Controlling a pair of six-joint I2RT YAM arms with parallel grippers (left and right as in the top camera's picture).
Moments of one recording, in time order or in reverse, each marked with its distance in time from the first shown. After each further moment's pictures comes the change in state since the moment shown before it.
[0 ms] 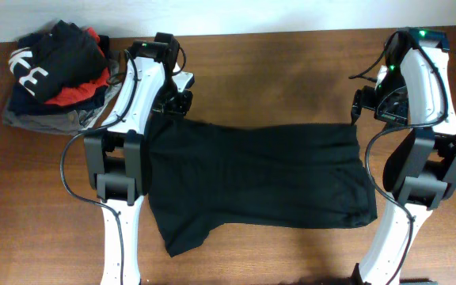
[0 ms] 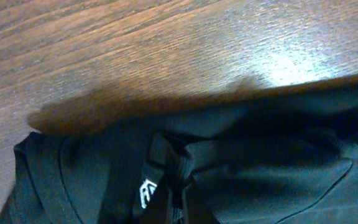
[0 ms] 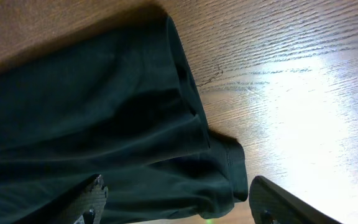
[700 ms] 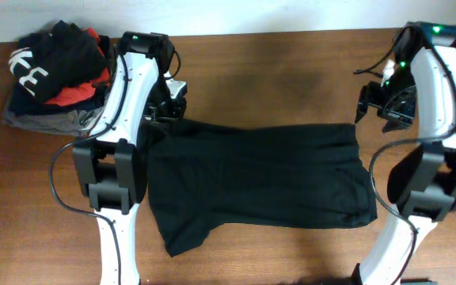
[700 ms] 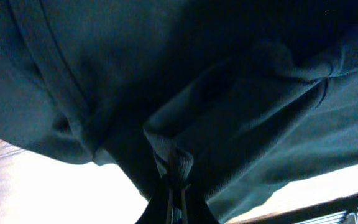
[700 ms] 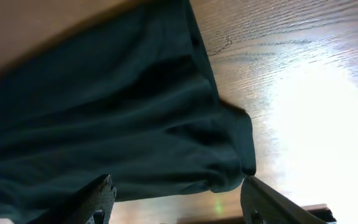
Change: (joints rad) left arm 0.000 -0.113 0.000 -0.296 0.000 -0.065; right arm 0.005 -0.137 -0.003 -0.059 -0.060 0.000
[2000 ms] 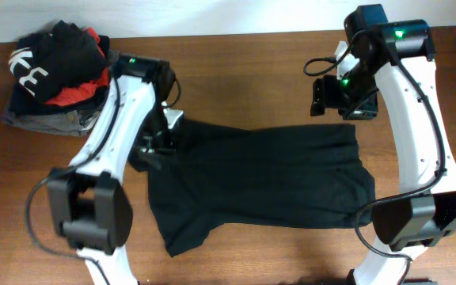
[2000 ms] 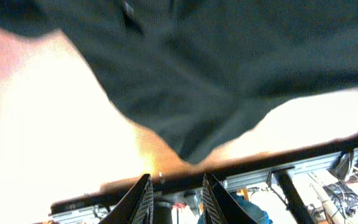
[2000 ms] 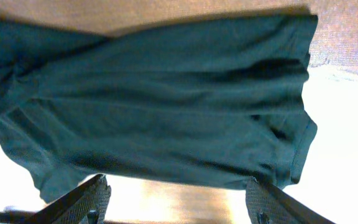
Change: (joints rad) left arm -0.044 -0.381 -0.485 -0.004 0.001 -0.066; right arm 0.291 -0.207 -0.003 0.027 -0.052 0.013
